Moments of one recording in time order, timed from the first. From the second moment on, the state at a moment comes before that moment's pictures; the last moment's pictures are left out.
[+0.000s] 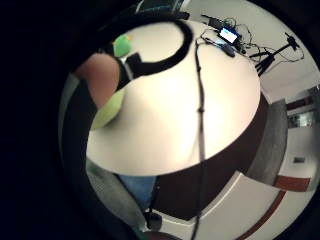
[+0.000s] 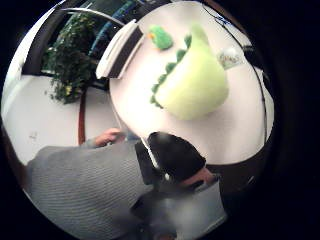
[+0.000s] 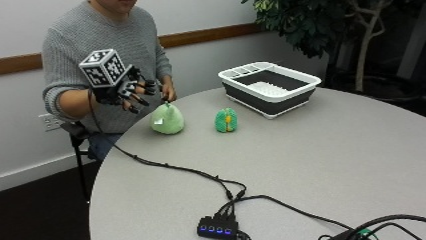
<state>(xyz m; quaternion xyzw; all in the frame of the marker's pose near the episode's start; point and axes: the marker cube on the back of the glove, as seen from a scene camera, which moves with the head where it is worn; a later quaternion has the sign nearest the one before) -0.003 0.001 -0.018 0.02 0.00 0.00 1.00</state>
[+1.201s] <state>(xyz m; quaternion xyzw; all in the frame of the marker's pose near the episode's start) -0.084 -0.131 -0.008 -0.07 0.07 -0.10 0.99</state>
